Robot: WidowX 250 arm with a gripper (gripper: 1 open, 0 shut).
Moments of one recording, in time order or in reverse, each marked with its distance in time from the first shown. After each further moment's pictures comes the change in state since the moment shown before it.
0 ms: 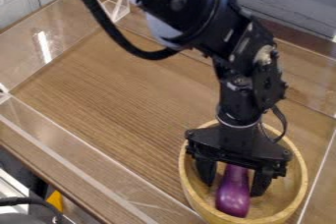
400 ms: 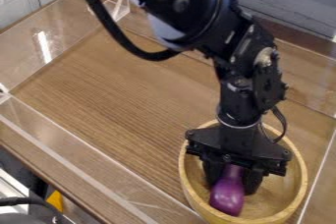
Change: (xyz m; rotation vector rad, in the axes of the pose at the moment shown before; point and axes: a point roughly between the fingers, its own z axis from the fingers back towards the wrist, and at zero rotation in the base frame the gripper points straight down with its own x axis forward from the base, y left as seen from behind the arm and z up) arm 0.000 0.001 -0.001 0.011 0.006 0.007
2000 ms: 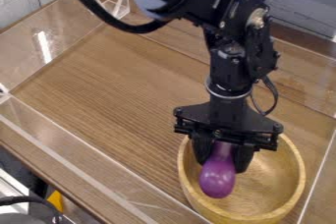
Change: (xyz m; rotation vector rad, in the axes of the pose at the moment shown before) arm 0.010 0.013 0.026 0.017 0.000 0.065
